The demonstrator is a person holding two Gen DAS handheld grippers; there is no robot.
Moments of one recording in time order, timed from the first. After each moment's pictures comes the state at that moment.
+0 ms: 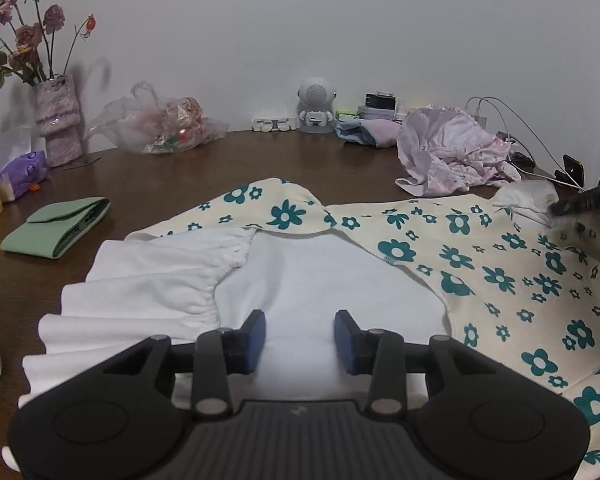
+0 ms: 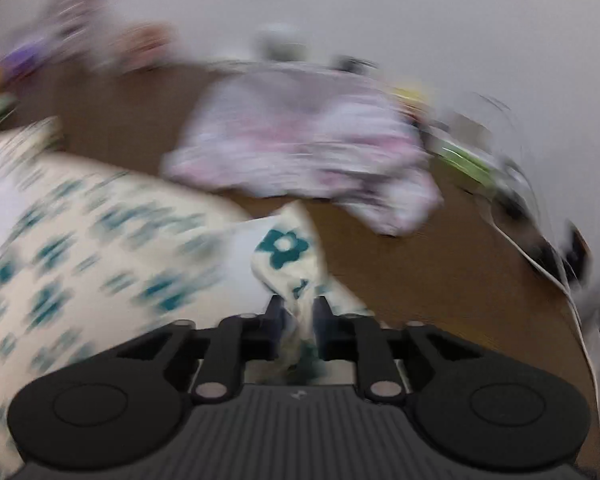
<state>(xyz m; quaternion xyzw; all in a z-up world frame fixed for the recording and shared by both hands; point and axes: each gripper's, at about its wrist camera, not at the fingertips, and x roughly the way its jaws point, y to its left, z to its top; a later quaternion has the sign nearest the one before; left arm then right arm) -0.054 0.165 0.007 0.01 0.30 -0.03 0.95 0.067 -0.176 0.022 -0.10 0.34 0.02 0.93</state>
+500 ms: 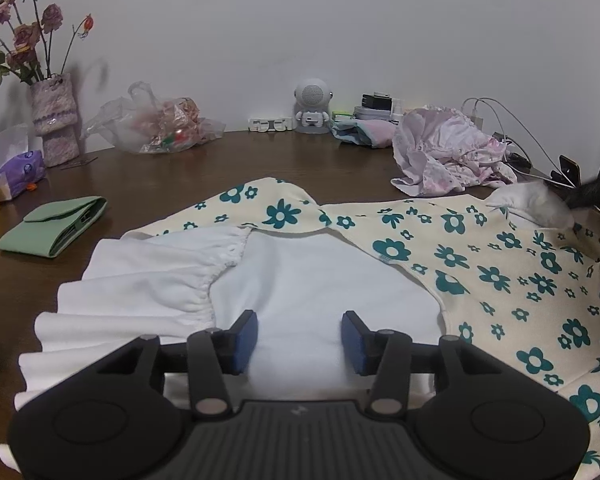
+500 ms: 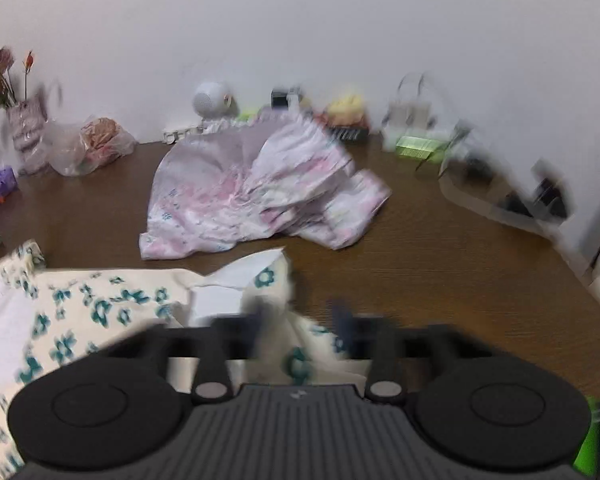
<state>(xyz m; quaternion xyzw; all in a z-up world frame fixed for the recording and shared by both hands) -0.055 0.165 0.007 0.01 0.30 -0.03 0.95 0.054 -0.190 0.025 0.02 0.35 0.09 0.93</state>
